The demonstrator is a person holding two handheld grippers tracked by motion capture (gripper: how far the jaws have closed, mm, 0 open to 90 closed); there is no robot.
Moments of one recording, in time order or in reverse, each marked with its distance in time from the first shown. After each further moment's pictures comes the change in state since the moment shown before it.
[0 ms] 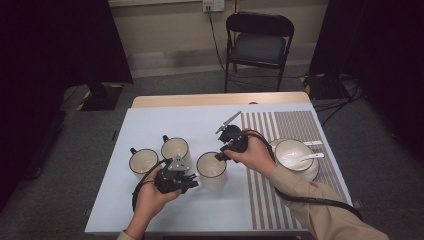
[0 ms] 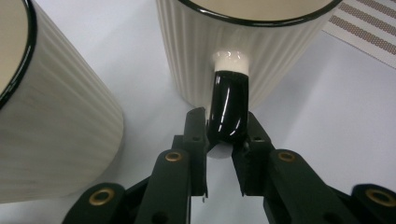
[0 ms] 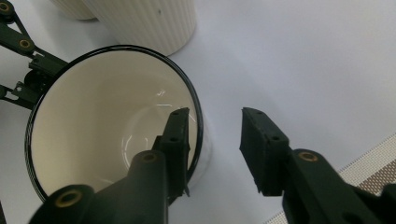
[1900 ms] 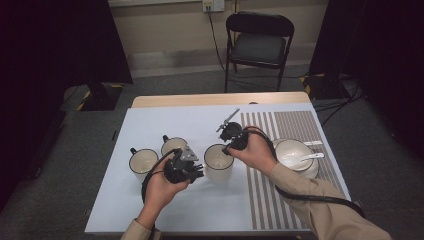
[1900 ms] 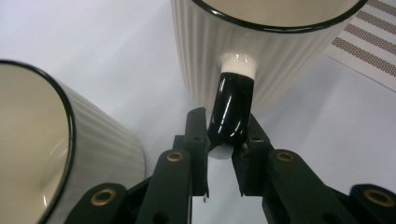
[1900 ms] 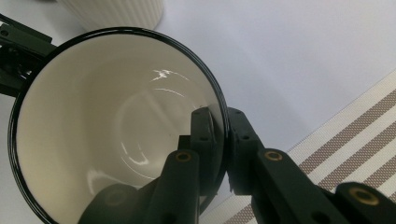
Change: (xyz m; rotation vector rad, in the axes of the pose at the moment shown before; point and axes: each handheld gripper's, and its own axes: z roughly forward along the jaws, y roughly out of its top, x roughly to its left) left arm -0.002 0.039 0.005 0.021 0.083 0.026; right arm -0.001 0.005 -0.012 0.066 -0.131 -0.021
